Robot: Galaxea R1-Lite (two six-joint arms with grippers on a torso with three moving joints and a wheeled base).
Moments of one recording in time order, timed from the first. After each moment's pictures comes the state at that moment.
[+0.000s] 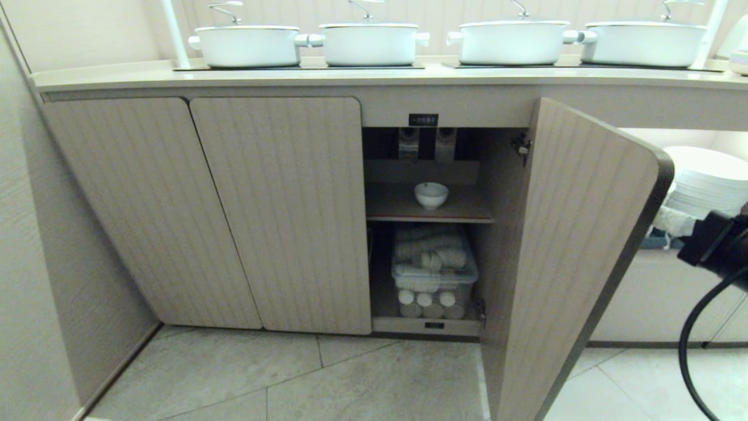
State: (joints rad) left arm 0.00 0.00 0.00 0.00 -0.01 -0.01; right arm 0.08 1.26 -0.47 -0.80 0.24 0.35
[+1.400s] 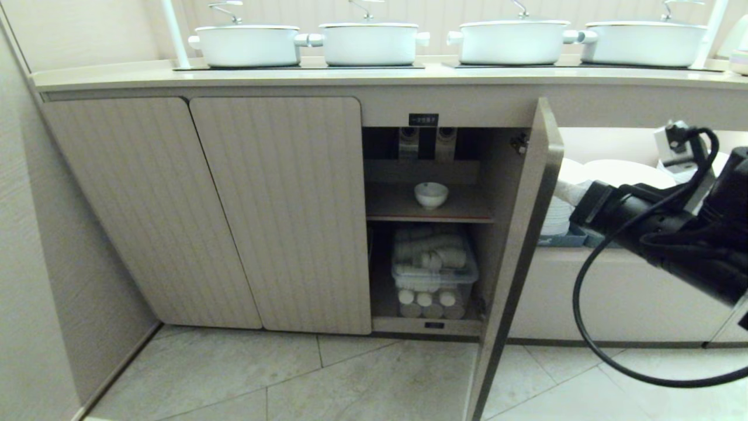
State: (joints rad) left arm 0.00 0.00 0.00 0.00 -0.01 -0.01; right arm 0.31 1.55 -0.67 -0.93 0.08 0.39
